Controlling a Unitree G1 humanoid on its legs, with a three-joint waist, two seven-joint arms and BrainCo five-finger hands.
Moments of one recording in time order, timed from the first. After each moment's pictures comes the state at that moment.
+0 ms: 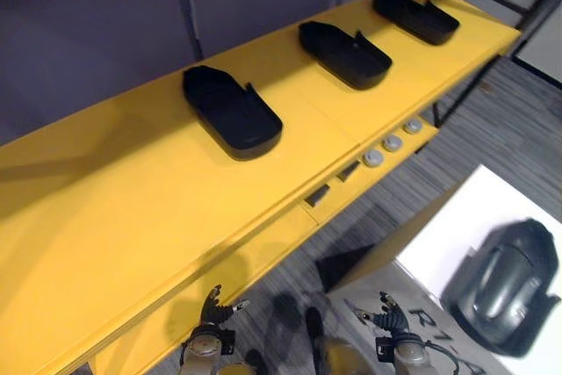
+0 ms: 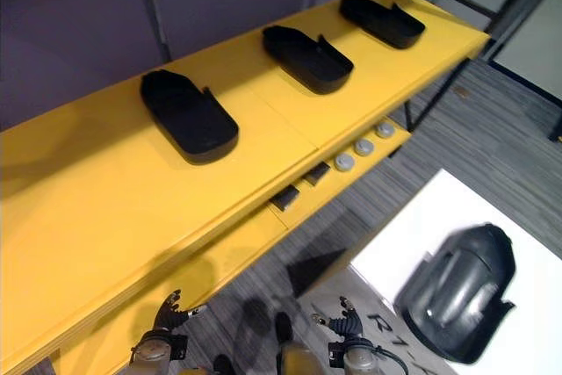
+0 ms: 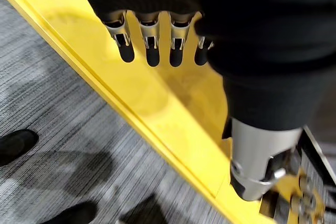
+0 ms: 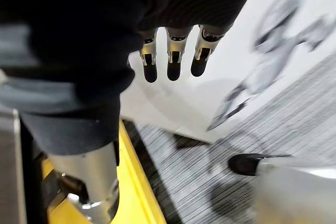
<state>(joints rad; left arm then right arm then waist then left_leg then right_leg) -0.02 0.05 0.09 0.84 0.17 -0.09 0.16 0.05 -0.07 -0.12 0.80 -0.13 -0.07 -0.10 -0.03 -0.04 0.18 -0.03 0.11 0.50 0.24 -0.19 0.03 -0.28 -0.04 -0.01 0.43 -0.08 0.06</state>
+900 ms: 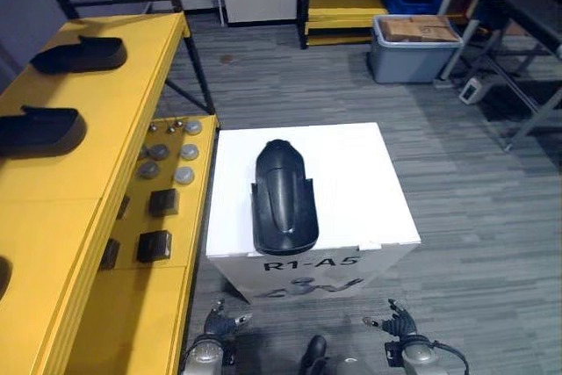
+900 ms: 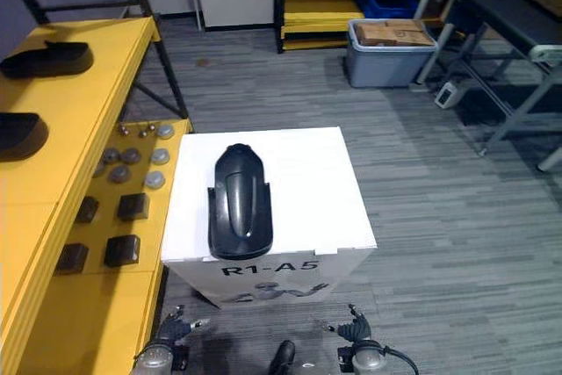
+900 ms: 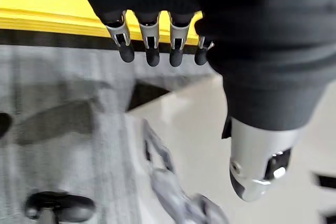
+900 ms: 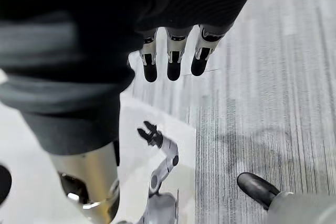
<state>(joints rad) -0.03 0.05 0.07 0.96 0.15 -0.08 0.15 0.00 -0.12 -0.12 0.92 -0.15 -0.06 -0.11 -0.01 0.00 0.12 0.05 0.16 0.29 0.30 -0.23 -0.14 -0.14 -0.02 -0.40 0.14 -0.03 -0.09</state>
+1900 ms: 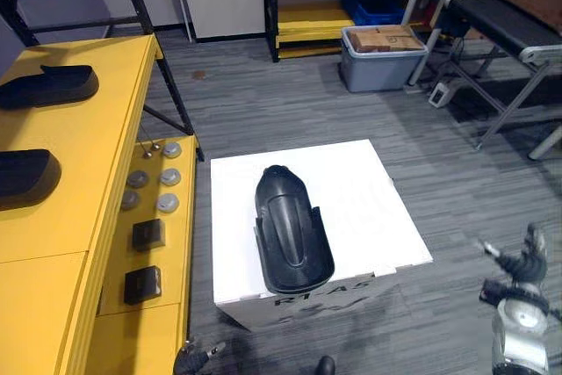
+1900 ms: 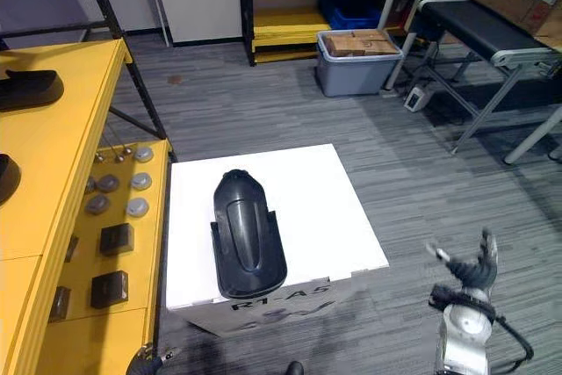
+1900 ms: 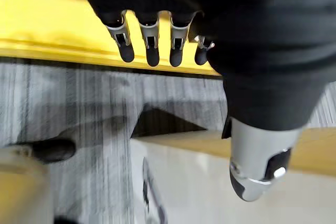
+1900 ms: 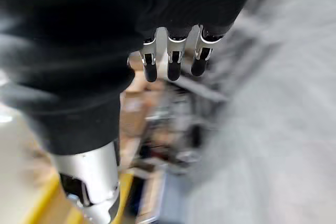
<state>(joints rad) 0.14 0.09 0.21 0.95 0.04 -0.09 0.12 0.00 -0.30 -0.46 0.14 -0.05 -0.07 -0.19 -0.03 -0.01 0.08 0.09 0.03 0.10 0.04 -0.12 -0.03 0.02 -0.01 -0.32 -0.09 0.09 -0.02</state>
